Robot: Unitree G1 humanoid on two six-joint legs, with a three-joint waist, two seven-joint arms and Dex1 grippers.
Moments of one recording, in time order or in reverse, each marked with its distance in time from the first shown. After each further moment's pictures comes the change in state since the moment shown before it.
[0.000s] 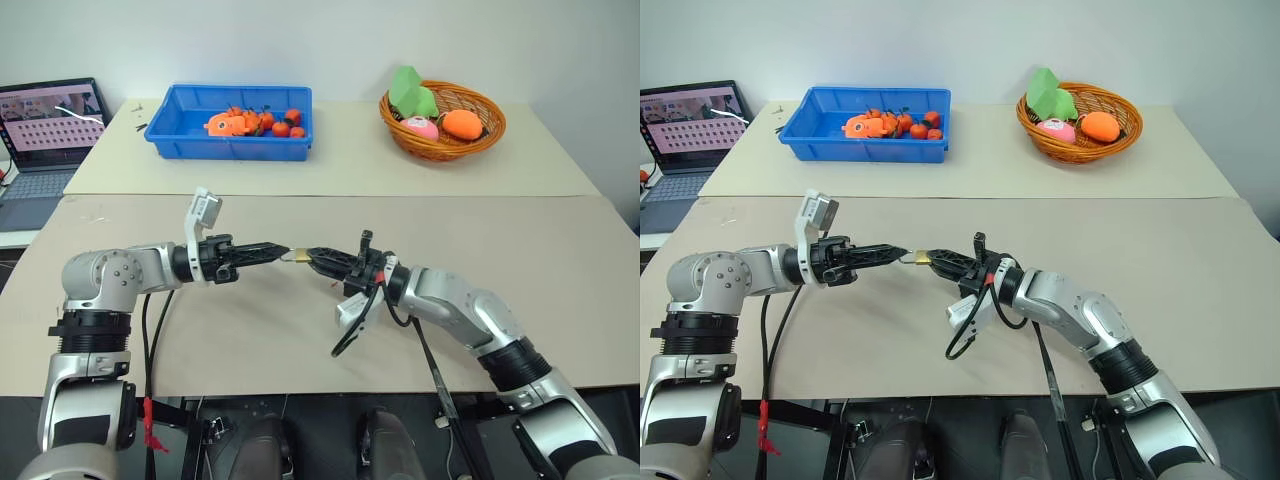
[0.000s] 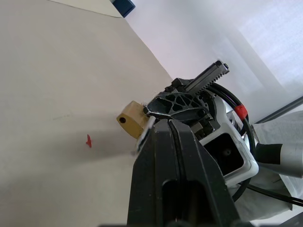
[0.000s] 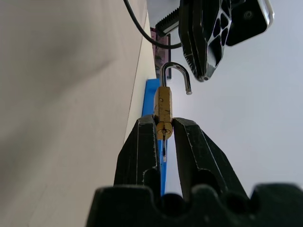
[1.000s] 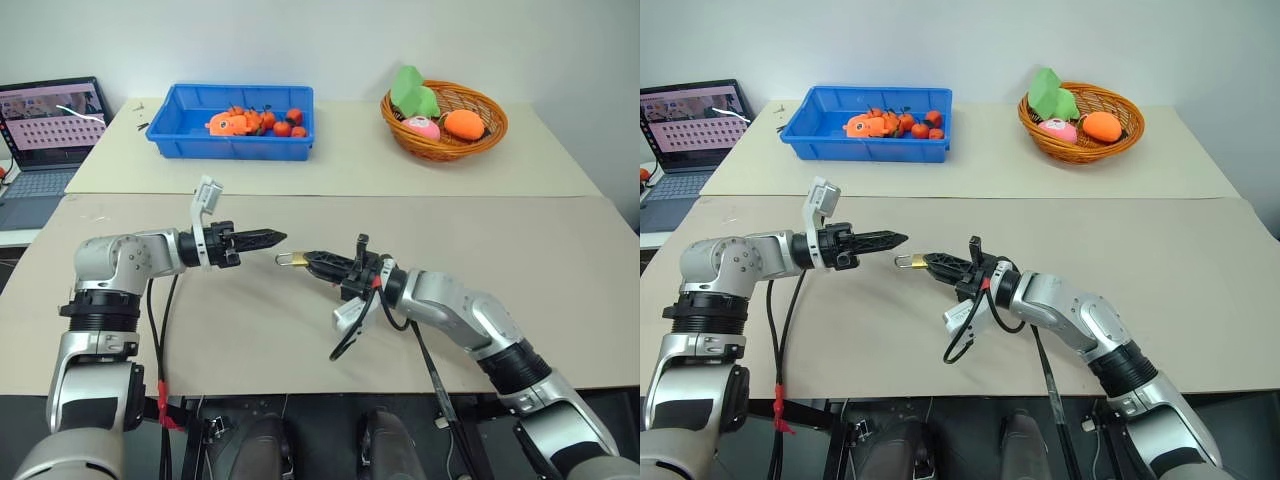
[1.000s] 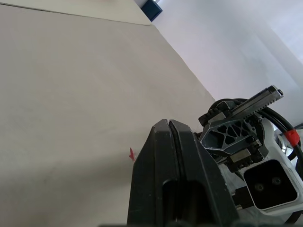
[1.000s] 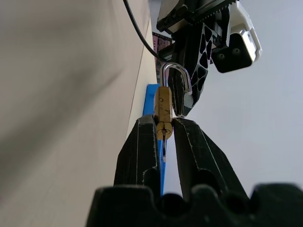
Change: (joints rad) left arm -0.108 -0.026 -0.051 0.154 0.135 -0.102 -0.007; right arm 0.010 -0.002 0.026 -0.062 -0.010 0.034 0.019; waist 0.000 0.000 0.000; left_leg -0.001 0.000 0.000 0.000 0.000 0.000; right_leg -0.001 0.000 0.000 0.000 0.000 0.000
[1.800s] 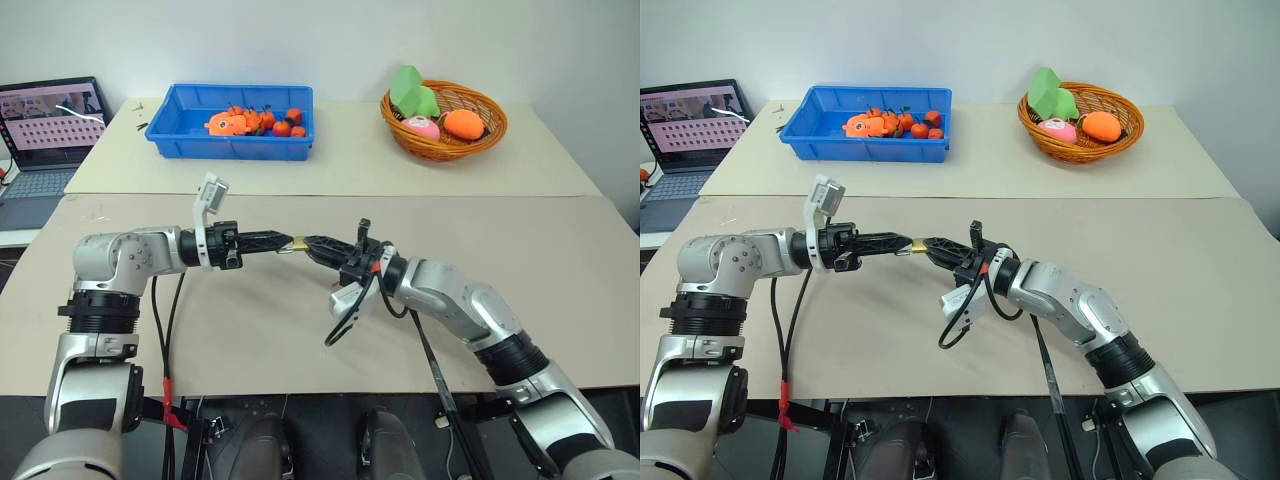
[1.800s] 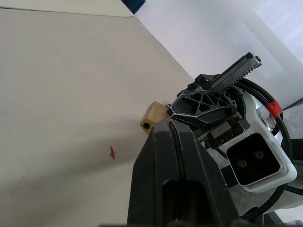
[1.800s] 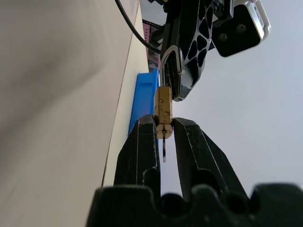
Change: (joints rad) left arm 0.006 0.015 -0.006 -0.078 -0.001 0.025 -0.045; right arm -0.049 0.007 -0.009 0.021 0.019 0.044 0.000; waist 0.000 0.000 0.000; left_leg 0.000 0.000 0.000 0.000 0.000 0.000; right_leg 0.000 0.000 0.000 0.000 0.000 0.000
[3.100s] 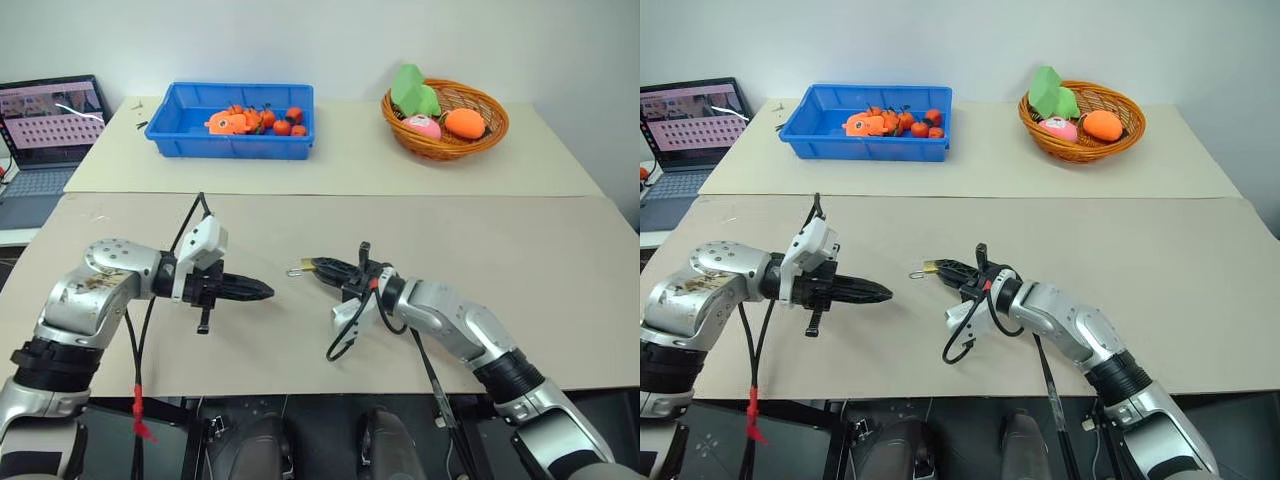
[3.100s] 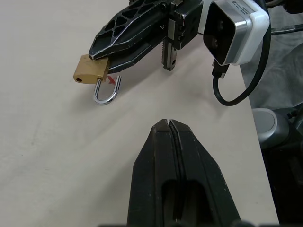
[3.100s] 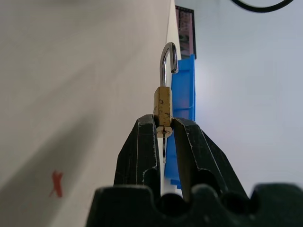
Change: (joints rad) left arm 0.279 0.232 -0.129 -0.358 0.247 -0.530 -0.211; right arm 0.098 0.006 0.028 0.054 -0.021 0.036 0.030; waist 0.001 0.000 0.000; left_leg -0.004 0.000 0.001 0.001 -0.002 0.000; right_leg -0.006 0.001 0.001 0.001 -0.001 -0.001
